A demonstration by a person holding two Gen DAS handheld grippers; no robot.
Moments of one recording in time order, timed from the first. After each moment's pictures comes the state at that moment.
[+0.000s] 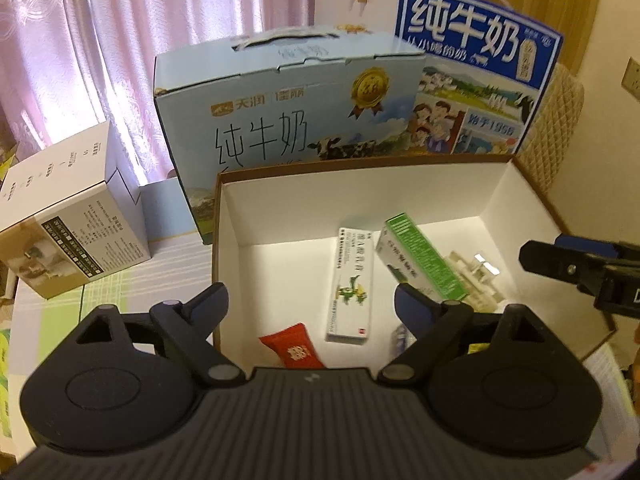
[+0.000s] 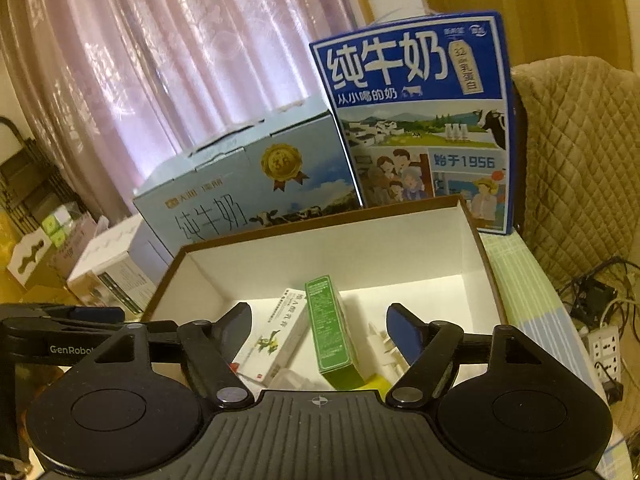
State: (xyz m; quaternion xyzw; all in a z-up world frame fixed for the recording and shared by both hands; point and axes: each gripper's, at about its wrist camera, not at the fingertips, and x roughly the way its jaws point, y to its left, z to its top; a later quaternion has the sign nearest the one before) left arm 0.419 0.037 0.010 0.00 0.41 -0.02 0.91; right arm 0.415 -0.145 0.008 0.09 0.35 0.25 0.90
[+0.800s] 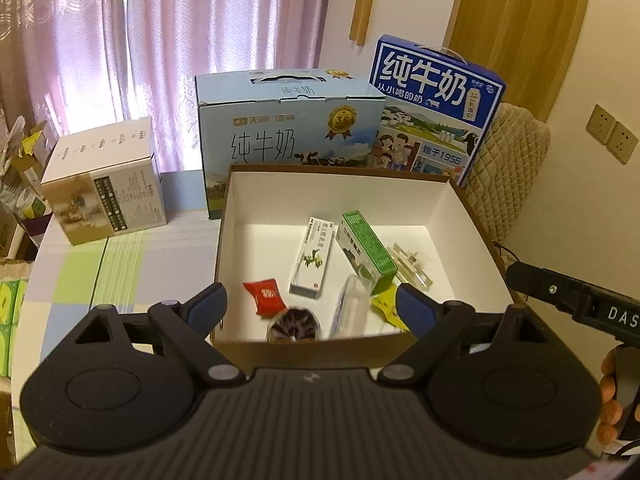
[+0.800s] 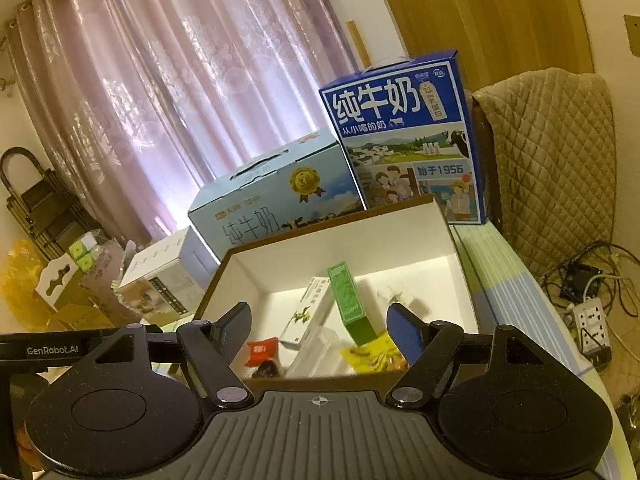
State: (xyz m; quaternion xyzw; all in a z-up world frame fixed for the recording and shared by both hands) left arm 0.293 0.025 0.065 -0.06 0.37 -0.01 0.93; right arm 0.305 -0.191 0.056 0.12 0.32 0.26 0.90
